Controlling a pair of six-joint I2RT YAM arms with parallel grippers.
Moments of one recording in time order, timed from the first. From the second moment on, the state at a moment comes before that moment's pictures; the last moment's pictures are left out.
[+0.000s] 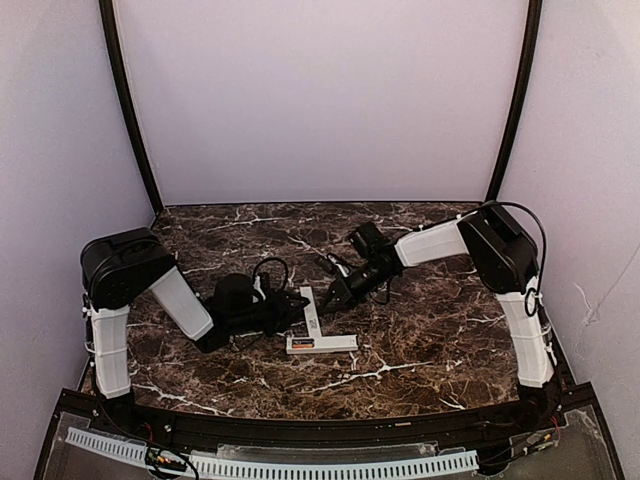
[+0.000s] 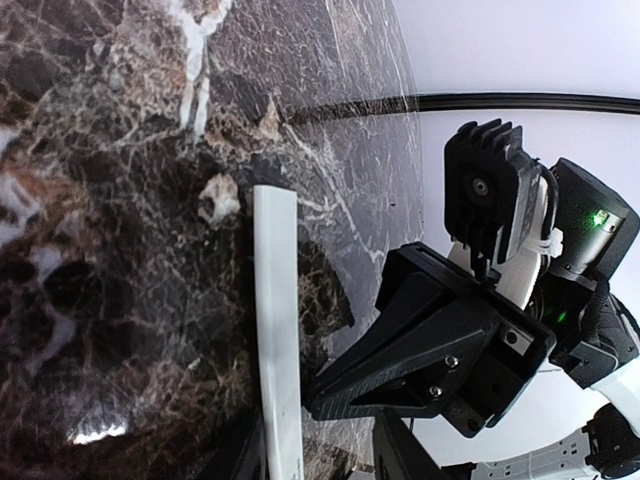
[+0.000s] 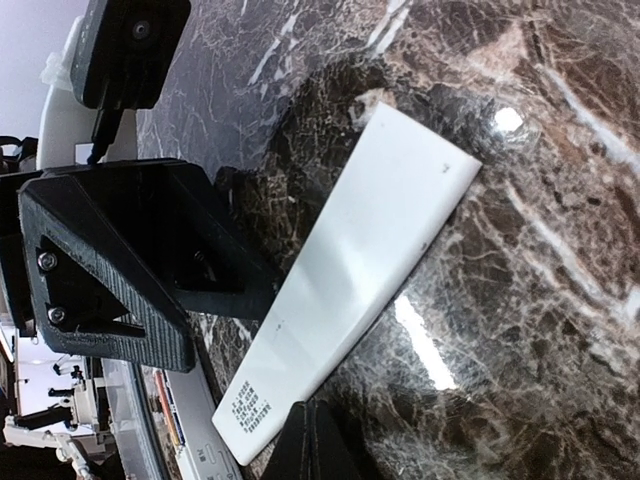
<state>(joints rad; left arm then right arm) -0.75 2.04 0.64 1.05 0.24 -1.33 0.68 2.28 1.50 -0.30 -0.89 0.21</state>
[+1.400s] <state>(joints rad) -0.76 2.04 0.72 1.02 0.25 -1.28 0.57 2.12 1.39 -0.29 -0.86 0.21</state>
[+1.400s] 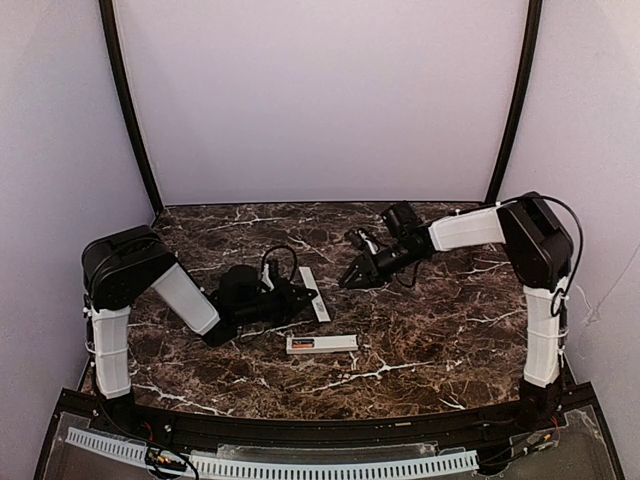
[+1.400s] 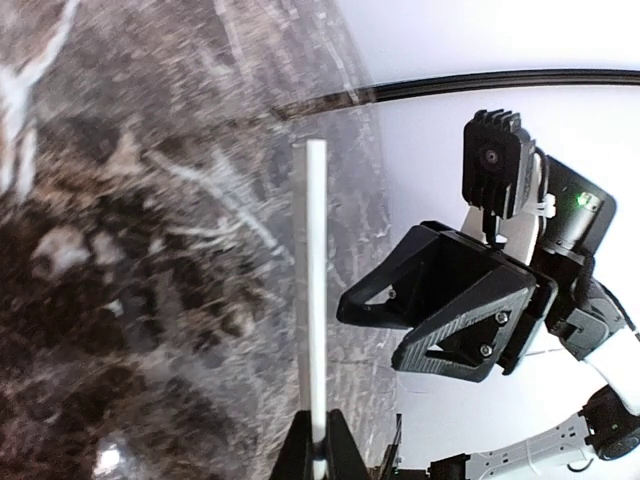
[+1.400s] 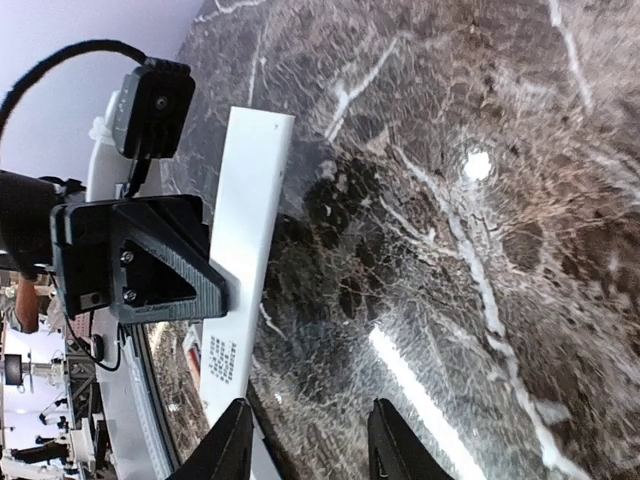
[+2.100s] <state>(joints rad) -0.77 1.87 0.69 1.22 0.23 -1.11 0.57 1.84 1.08 0.23 -1.08 0.44</state>
